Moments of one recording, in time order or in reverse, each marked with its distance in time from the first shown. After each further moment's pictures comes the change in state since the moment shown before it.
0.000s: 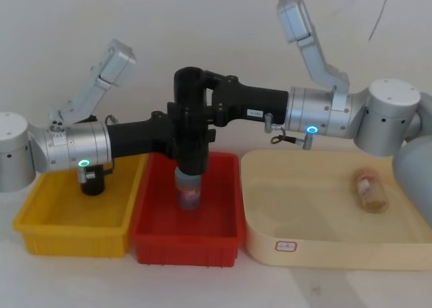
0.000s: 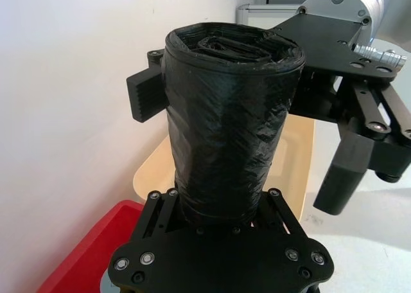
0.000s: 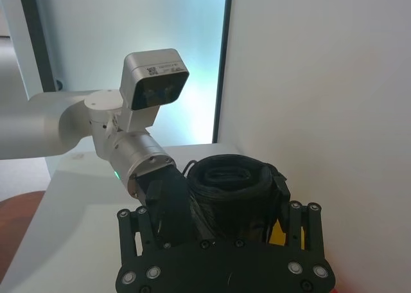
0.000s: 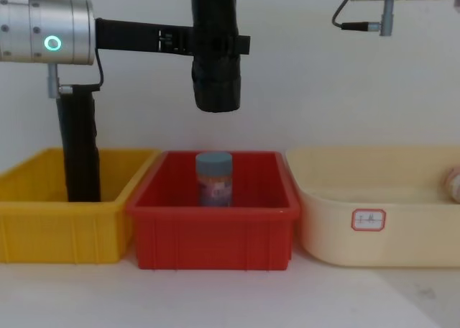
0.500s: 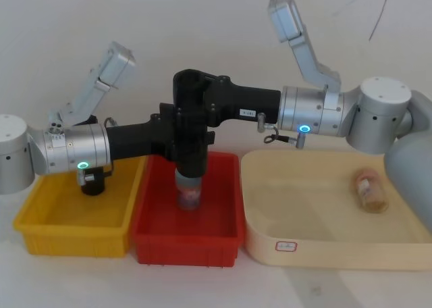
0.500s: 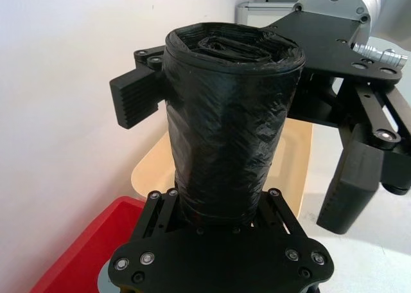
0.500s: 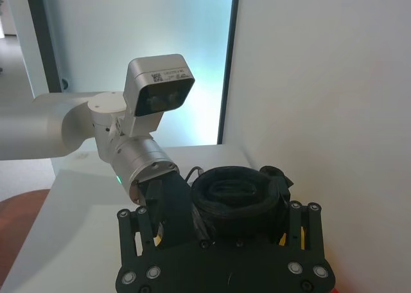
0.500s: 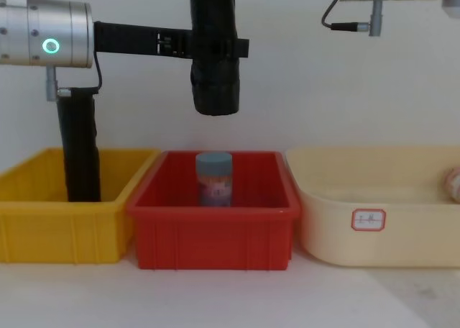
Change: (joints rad) left arm 0.002 0.008 0.011 -0.002 -0.012 0.003 0.002; right arm 0.025 -0.023 -0.021 0.044 0.007 -0.019 0.016
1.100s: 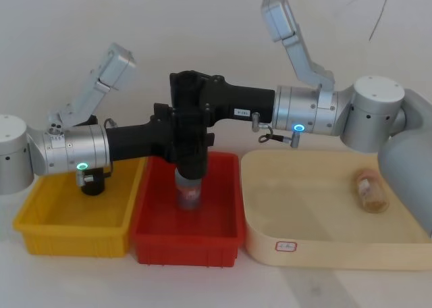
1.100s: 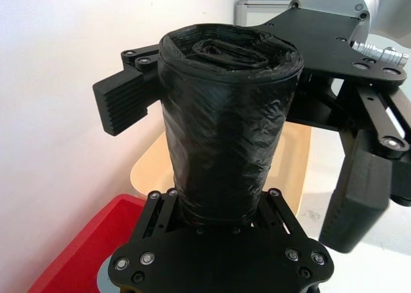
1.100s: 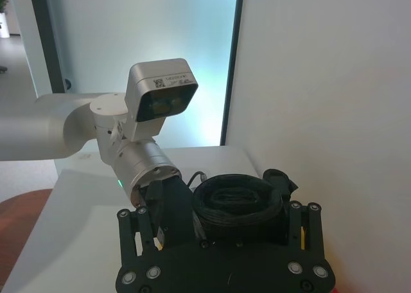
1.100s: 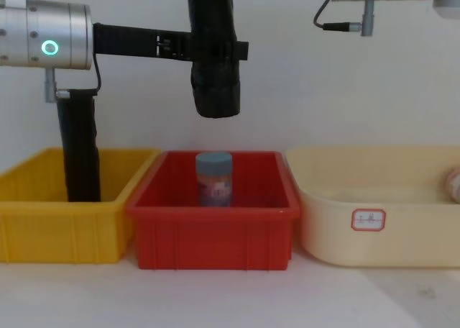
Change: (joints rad) left arm -0.004 0.007 0.014 0.001 -0.007 -0.003 0.000; right arm 0.017 -0.017 -0.018 0.031 0.010 -0.013 0.006
